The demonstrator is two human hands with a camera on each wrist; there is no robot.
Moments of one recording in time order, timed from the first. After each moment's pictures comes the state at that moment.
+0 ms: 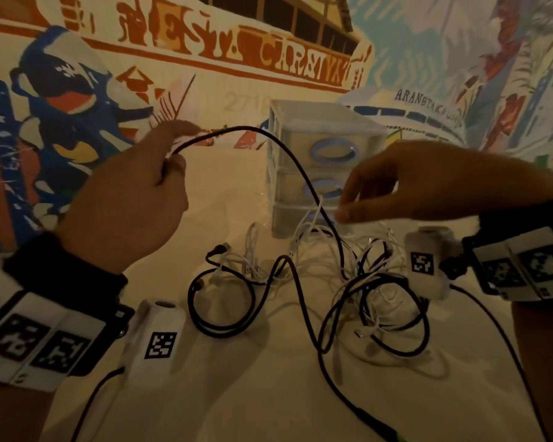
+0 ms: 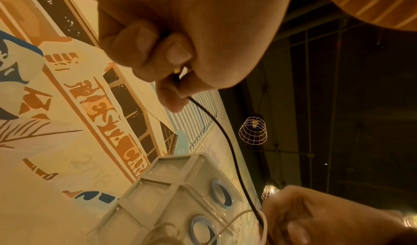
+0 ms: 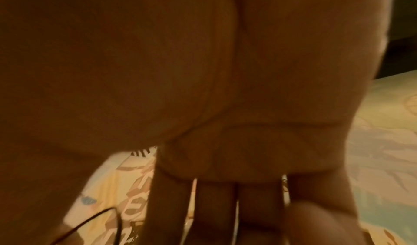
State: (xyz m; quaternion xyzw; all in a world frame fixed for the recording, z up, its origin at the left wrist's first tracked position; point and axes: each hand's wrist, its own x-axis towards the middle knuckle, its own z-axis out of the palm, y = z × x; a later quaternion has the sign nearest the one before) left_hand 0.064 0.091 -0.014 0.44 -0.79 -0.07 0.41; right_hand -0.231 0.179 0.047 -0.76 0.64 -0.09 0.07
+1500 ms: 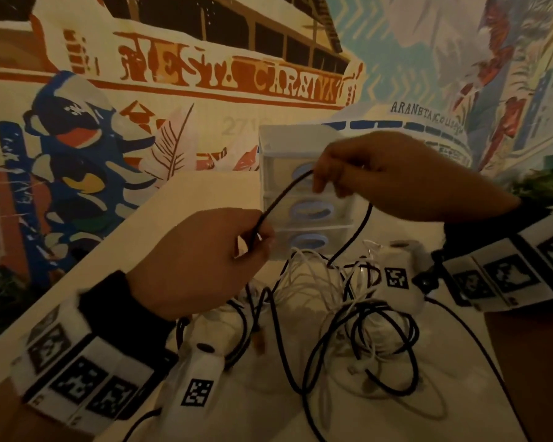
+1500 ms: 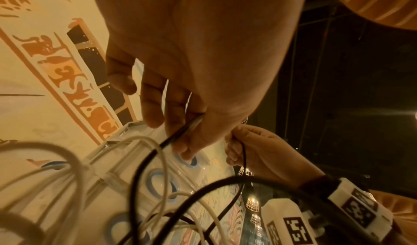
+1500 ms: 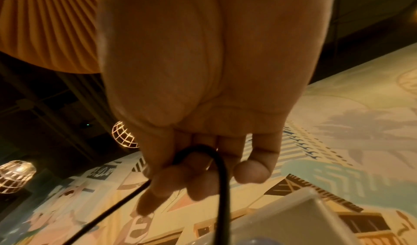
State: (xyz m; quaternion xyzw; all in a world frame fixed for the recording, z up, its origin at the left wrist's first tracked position) left_hand 0.004 0.117 -0.020 0.32 -0.91 -0.04 0.28; right_hand -0.242 0.163 0.050 -0.79 0.55 -0.27 -0.01
